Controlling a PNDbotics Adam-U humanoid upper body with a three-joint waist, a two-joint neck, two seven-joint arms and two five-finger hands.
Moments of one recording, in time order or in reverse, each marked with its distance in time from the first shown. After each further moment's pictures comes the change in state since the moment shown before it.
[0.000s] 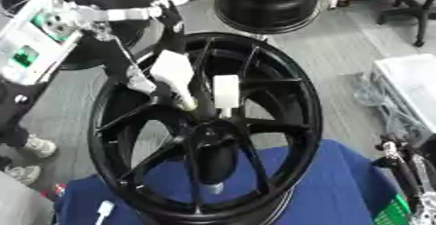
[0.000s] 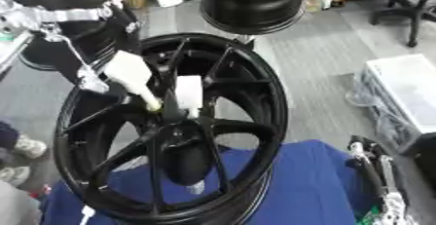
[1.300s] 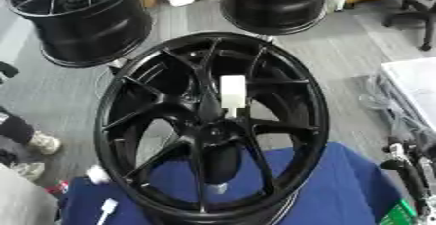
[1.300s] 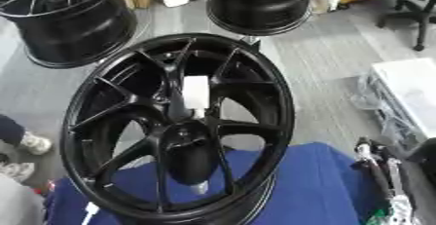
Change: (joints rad) left arm 0.399 0.127 0.386 0.576 -0.537 -0.023 0.421; right arm 0.002 -0.008 -0.017 0.002 -0.004 0.002 -0.015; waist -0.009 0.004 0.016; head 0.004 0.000
